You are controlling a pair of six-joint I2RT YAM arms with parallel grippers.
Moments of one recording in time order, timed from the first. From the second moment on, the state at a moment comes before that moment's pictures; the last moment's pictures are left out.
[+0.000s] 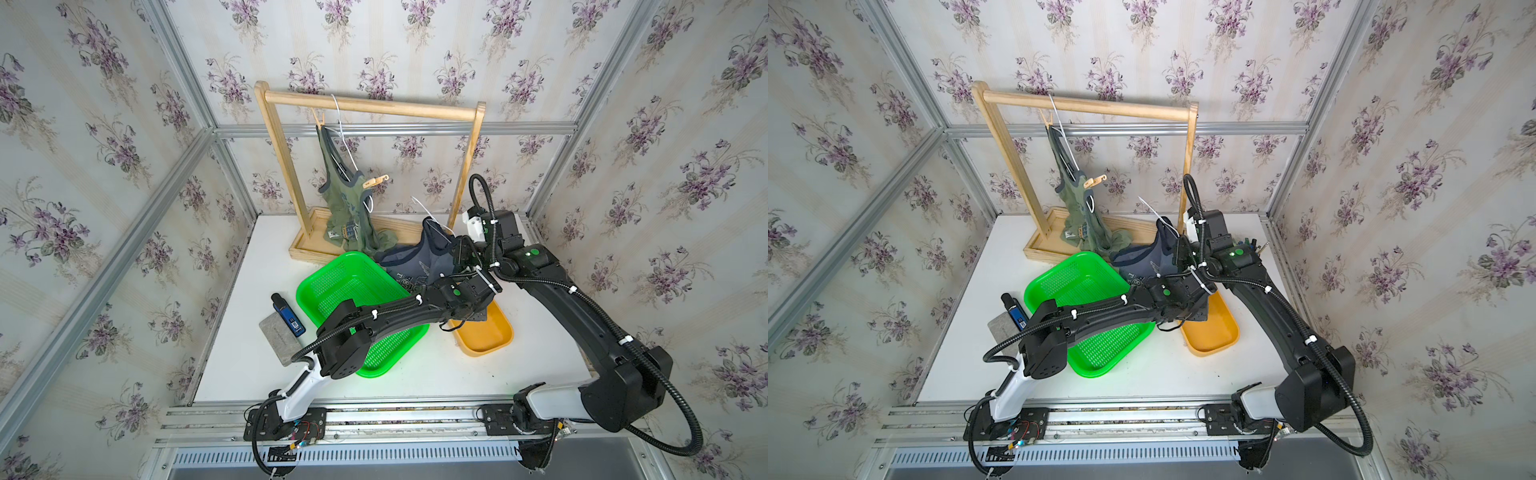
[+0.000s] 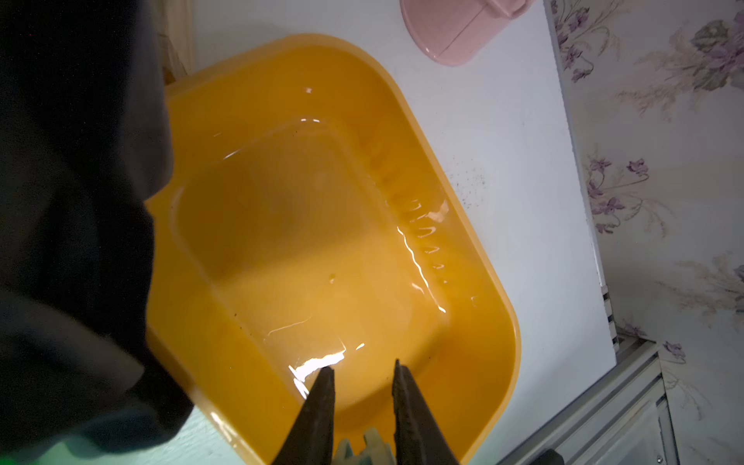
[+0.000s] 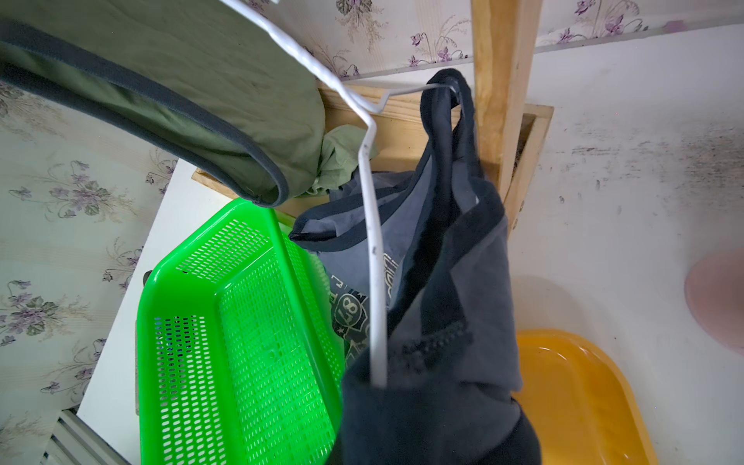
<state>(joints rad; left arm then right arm) -1.13 2.24 2.01 -0.73 -0.16 -0.89 0.41 1.39 1.33 -0.66 -0.17 0.36</state>
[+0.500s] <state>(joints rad) -1.14 2.20 1.90 -0.63 -0.13 -0.91 0.41 1.37 1.31 -0.70 -0.19 0.37</state>
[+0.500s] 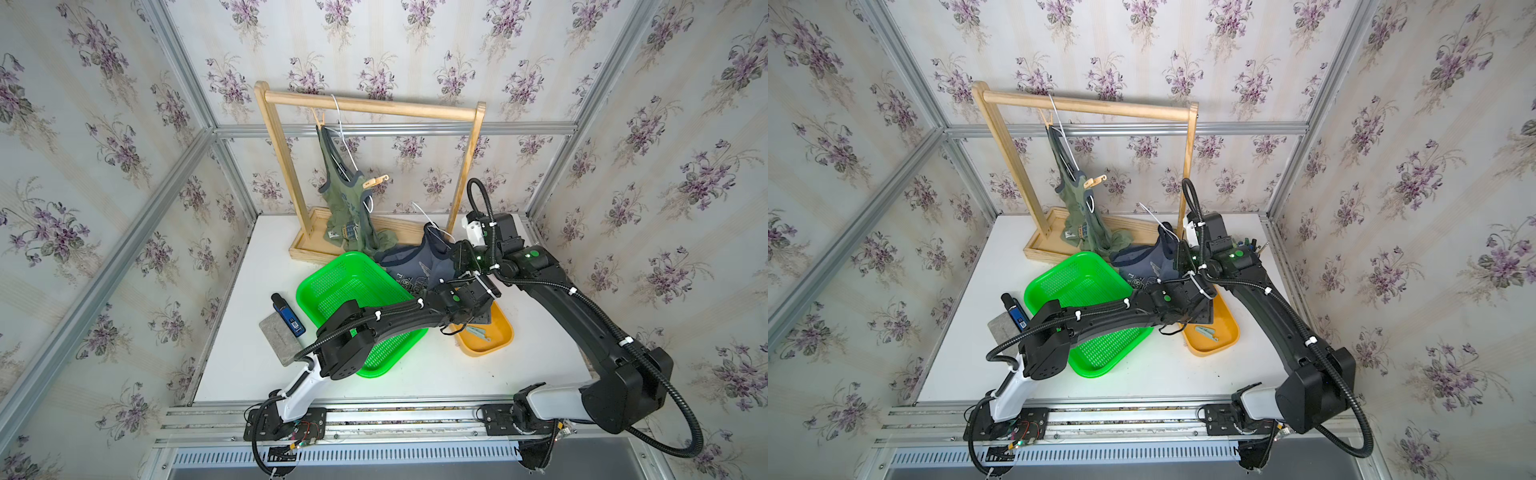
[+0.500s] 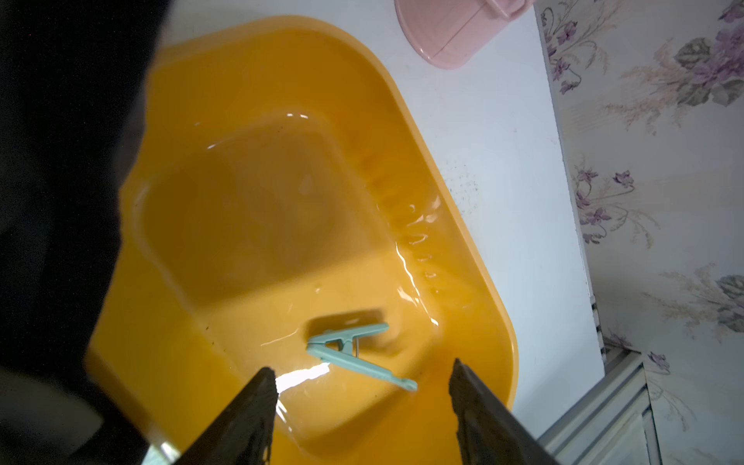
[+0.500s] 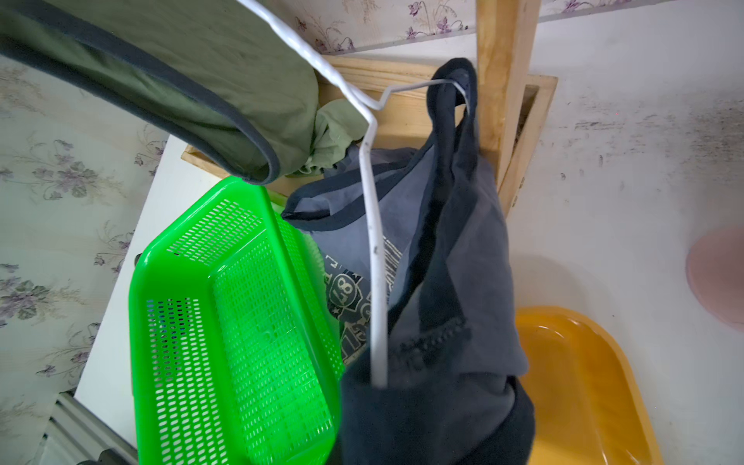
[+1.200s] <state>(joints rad) -1.15 1.86 1.80 -0.96 0.13 -0.74 0.43 1.25 1.25 -0.47 -0.44 0.49</state>
